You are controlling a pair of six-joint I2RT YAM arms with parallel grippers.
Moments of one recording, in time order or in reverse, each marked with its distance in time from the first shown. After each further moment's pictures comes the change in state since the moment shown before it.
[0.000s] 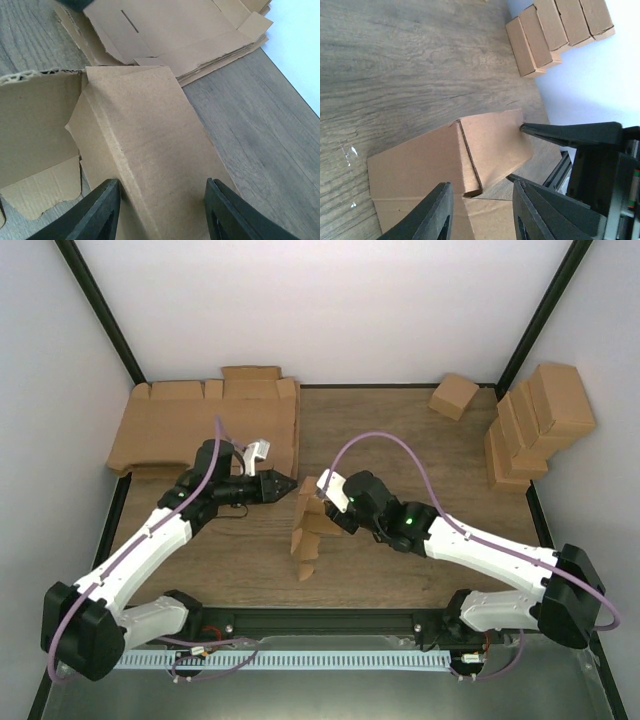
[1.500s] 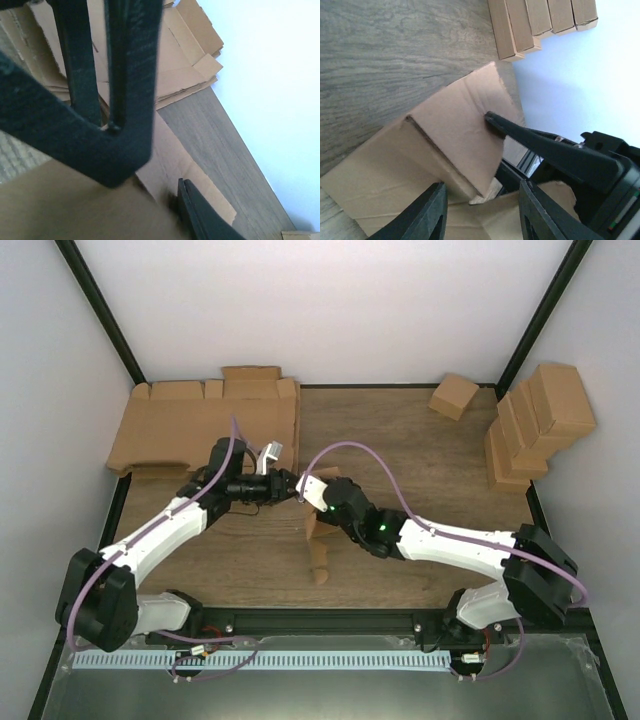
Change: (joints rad) left arm -0.002 0.136 -0.047 0.213 0.168 -0.156; right arm 0.072 0.161 -0.045 0.348 0.229 -0.234
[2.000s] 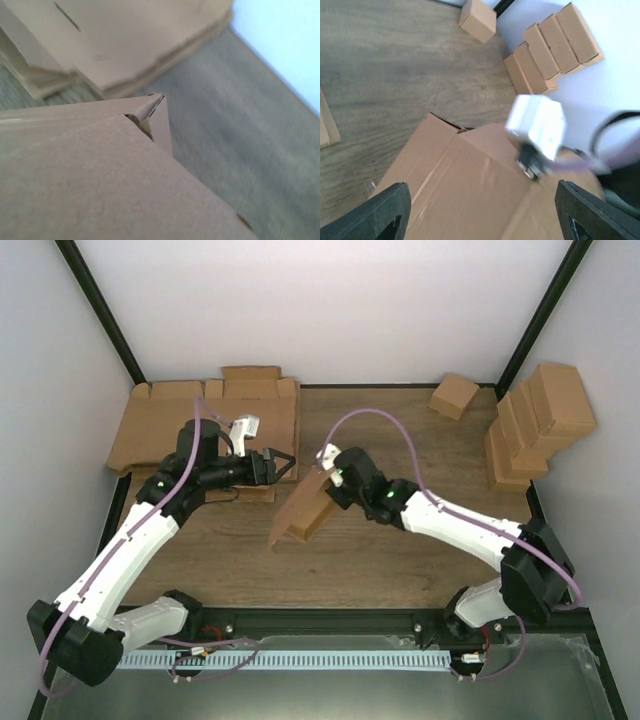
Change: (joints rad) left arm 0.009 -0.164 0.267 -0.385 -0.278 0.216; right arm -0.150 0.048 0.174 -0.254 -0.150 0.259
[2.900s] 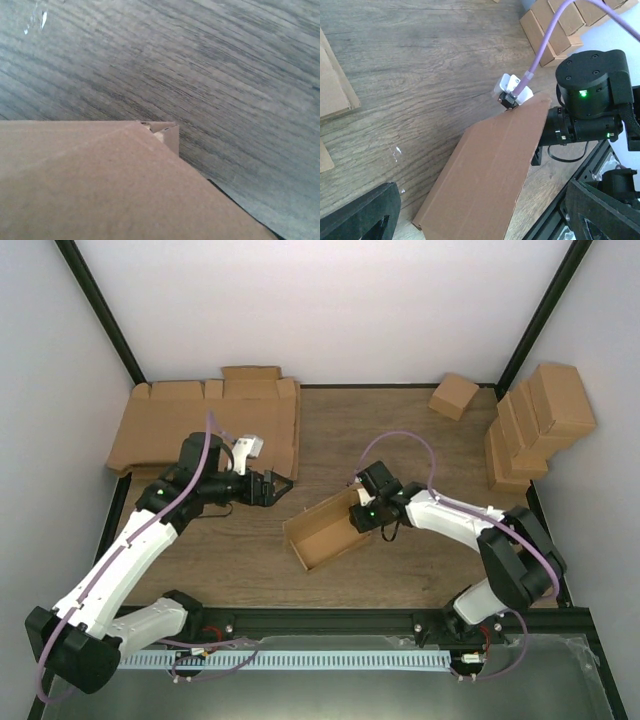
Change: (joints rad) left arm -0.002 -0.064 -0.048 -0.141 -0.005 0.183; right arm -0.244 0.092 -0.156 -0.248 -0.428 0.424
